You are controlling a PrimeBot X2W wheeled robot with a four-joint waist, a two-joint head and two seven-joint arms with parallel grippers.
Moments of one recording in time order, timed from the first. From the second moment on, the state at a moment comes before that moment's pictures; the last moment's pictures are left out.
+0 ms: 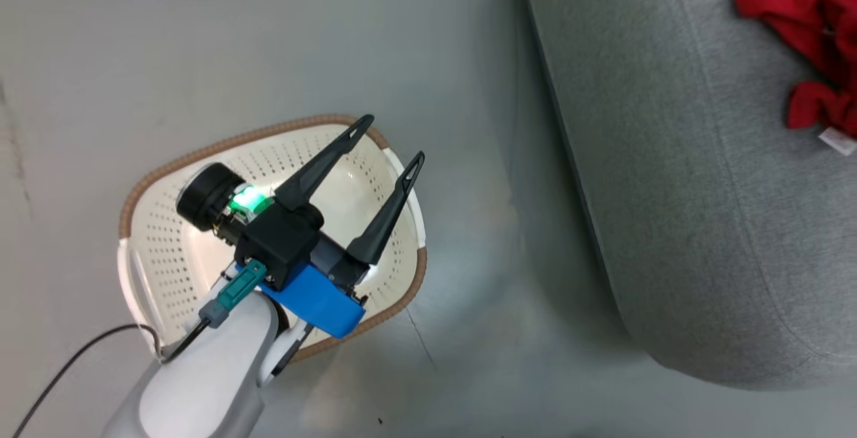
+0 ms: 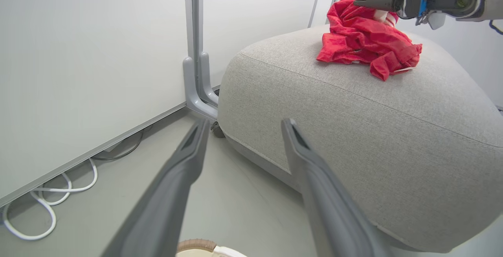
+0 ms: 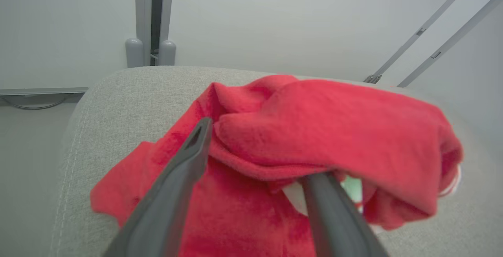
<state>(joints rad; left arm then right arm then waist) -0.62 0.28 -0.62 0.19 -0.25 -0.10 -0.26 -0.99 -0.46 -0.12 0.86 0.03 0.13 -0.13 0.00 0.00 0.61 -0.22</state>
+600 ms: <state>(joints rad) -0.30 0.15 -0.44 0.28 -0.31 -0.10 -0.26 -0.65 -0.45 0.07 0.71 0.12 0.13 -0.11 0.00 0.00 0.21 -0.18</state>
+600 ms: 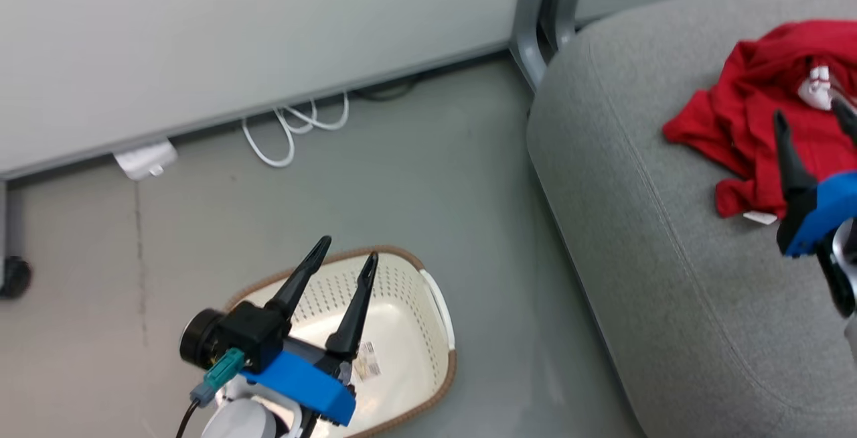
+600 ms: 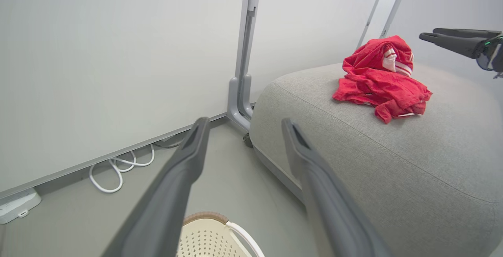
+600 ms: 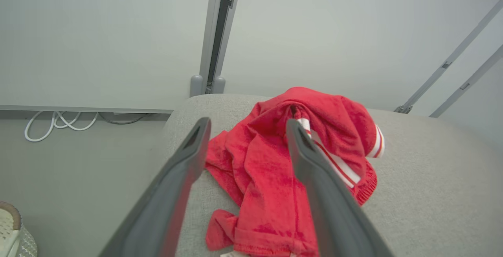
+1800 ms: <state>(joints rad) -0.12 0.07 -0.12 0.35 -0.23 -0.10 -0.26 -0.02 -0.07 -0.08 0.08 0.00 0.13 -0.02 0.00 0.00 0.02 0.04</state>
